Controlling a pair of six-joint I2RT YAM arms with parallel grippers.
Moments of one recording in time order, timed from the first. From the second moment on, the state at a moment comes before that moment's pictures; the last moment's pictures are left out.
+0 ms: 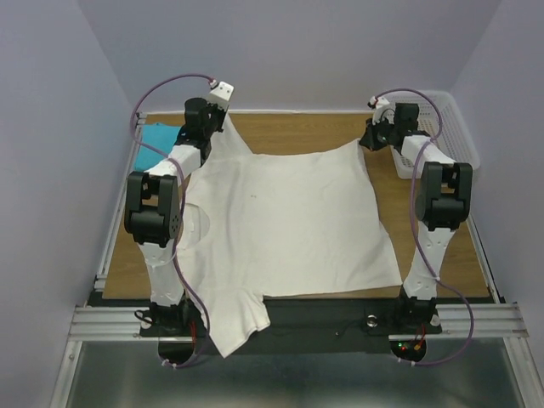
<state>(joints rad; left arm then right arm) -0.16 1.99 1.47 0.36 0.08 0.32 -0.06 2.14 1.66 -0.19 -0.56 -0.31</state>
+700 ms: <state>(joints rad) -0.15 2.06 1.53 0.29 0.04 0.36 -0.05 2.29 1.89 -0.14 -0.51 -0.42</state>
